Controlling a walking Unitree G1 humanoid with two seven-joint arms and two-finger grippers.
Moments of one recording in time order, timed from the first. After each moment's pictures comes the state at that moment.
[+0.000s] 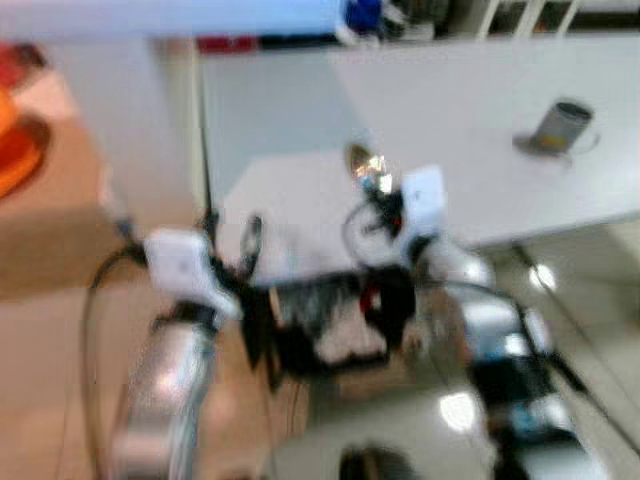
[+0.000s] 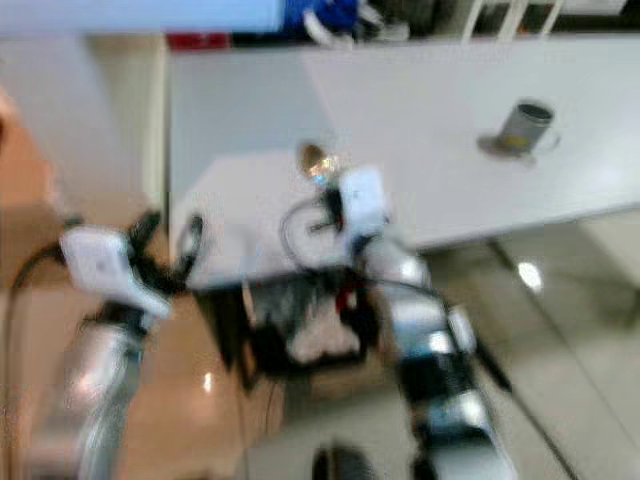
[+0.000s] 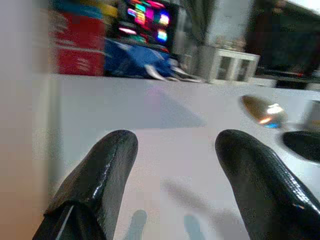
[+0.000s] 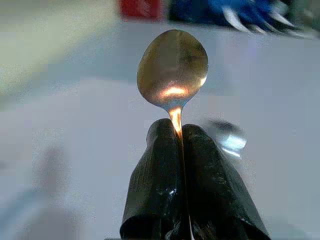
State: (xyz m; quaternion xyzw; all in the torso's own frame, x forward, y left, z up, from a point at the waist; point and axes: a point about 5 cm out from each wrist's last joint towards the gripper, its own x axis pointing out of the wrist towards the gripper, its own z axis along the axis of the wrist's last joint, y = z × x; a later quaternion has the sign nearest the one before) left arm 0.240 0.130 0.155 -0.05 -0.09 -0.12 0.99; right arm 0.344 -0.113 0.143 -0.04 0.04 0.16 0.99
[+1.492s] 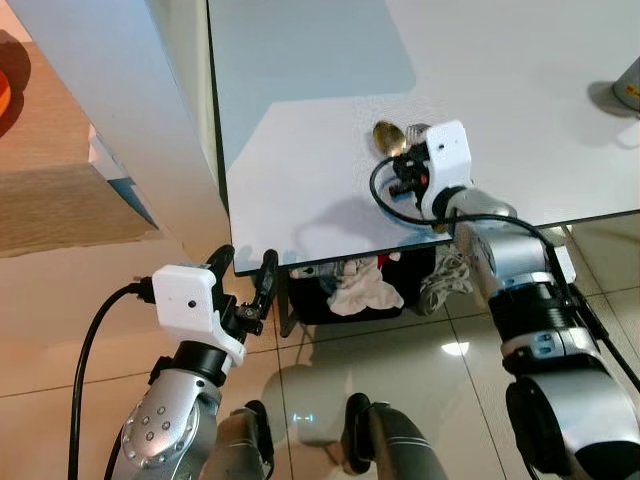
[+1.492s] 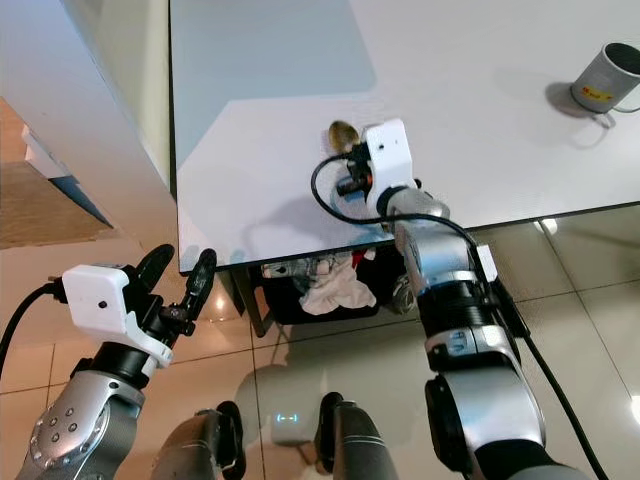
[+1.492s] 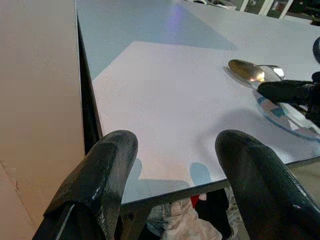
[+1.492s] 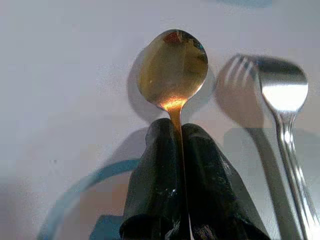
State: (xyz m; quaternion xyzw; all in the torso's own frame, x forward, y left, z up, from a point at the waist) left arm 0.197 0.127 0.161 -0.06 -0.04 -0.11 0.99; right arm 0.382 -0.134 0.180 -0.07 0.08 0.16 0.98
